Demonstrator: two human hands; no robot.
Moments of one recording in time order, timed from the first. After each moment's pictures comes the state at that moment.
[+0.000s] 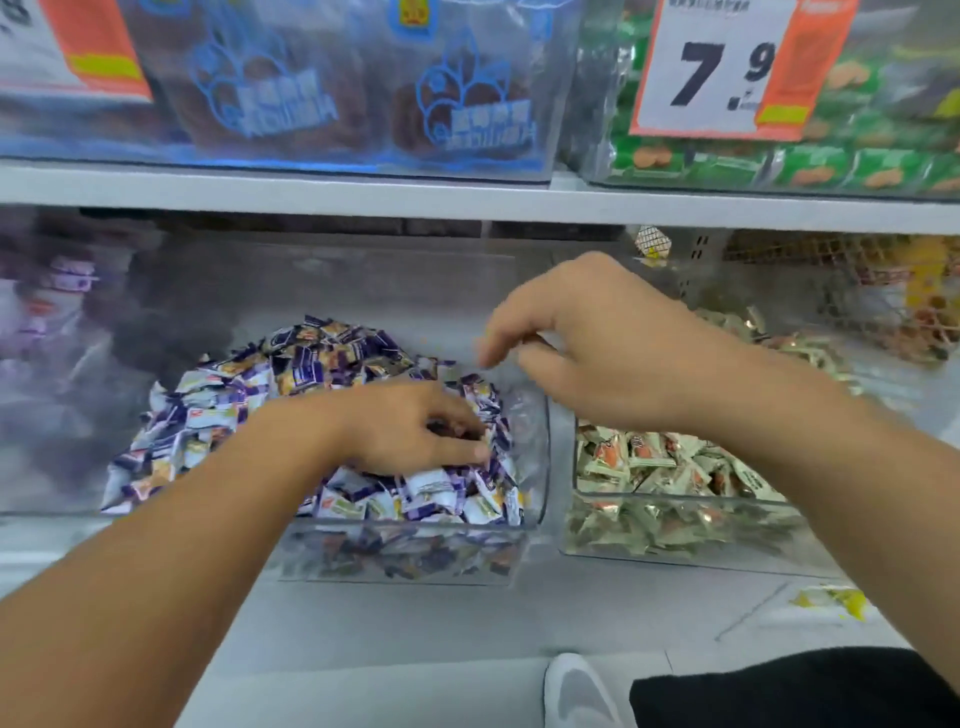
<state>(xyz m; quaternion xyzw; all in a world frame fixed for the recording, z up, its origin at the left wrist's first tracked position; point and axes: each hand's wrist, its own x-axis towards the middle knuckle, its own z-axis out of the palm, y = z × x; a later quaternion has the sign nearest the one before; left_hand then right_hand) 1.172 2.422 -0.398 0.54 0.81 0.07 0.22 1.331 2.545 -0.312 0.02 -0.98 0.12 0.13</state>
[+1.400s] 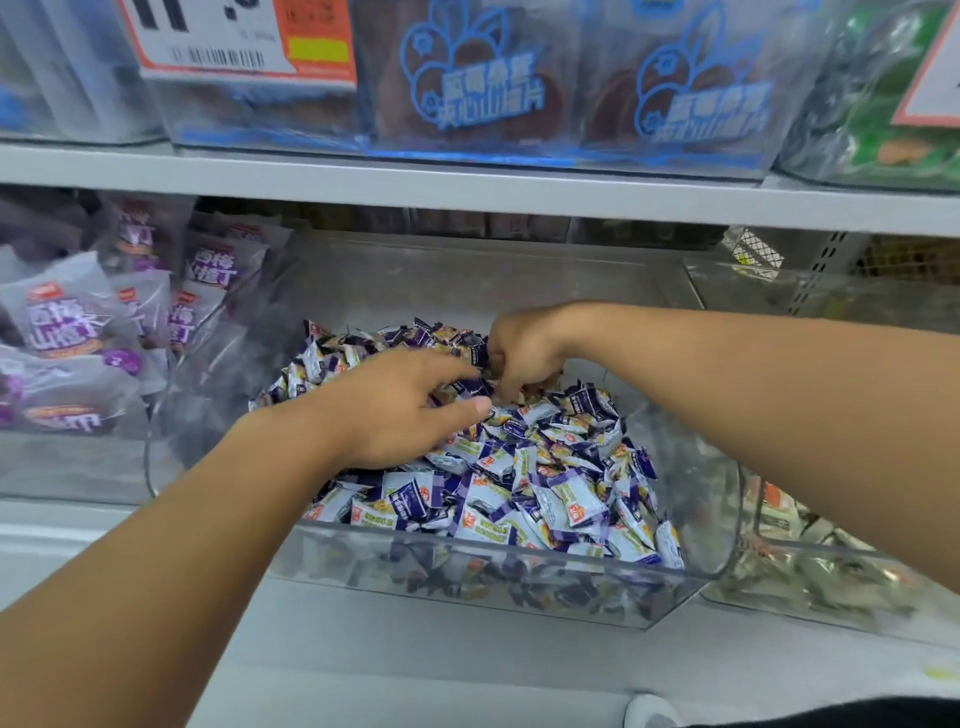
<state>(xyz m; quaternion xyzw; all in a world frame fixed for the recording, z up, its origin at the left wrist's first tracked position) 1.108 2.345 -0.409 0.49 0.86 0.14 0.07 1.117 2.541 -0.395 -0.09 -0.96 0.09 -0.23</state>
